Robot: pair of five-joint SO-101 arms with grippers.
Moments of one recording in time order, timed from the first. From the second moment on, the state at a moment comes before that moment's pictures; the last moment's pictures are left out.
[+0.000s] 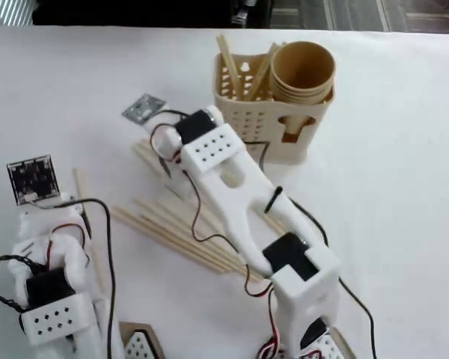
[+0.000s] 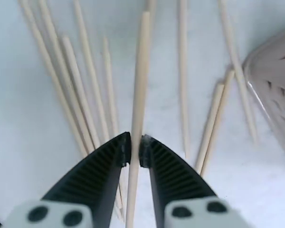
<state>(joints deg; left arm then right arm) -26.2 -79.6 78.7 49.0 -4.6 -39.1 18.2 -17.9 90.5 16.5</state>
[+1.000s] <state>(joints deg) -26.2 -79.6 78.7 49.0 -4.6 -20.1 -2.4 -40.4 54.7 7.3</state>
